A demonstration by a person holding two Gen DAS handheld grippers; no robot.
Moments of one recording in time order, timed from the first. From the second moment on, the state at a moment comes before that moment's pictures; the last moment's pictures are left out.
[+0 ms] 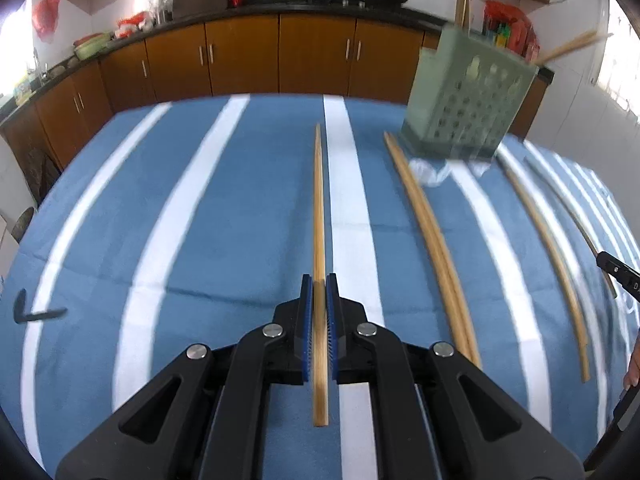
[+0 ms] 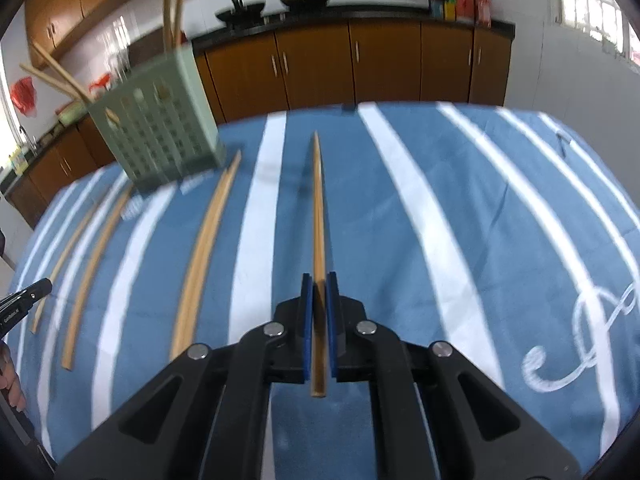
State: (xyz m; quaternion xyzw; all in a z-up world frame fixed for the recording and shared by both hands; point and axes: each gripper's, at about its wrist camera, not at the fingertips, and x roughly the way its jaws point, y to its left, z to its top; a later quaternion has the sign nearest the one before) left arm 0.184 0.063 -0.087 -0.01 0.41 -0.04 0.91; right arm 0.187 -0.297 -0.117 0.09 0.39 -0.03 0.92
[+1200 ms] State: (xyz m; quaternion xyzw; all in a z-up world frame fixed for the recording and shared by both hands) left arm 0.174 0.030 0.118 -0.06 0.18 -0.15 0.97; right arm 0.160 -0.289 0.135 0.13 0.11 0.11 0.98
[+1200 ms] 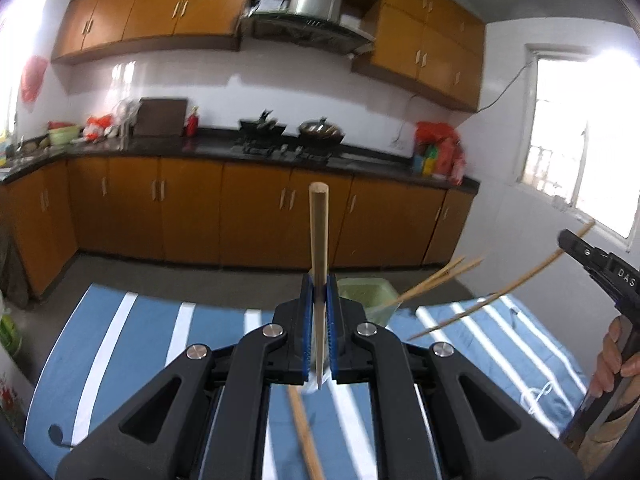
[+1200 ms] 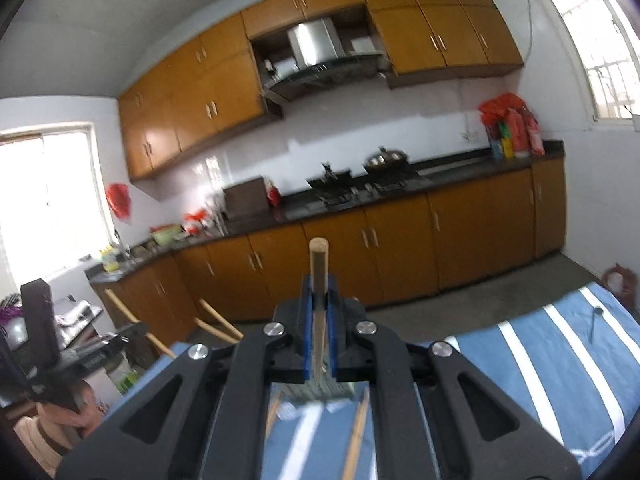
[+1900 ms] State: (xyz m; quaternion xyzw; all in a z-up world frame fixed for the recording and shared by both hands) left arm 0.252 -0.024 0.127 -0.07 0.09 -0.10 0.99; right arm 0.278 -0.246 0.111 0.11 0.16 0.08 0.98
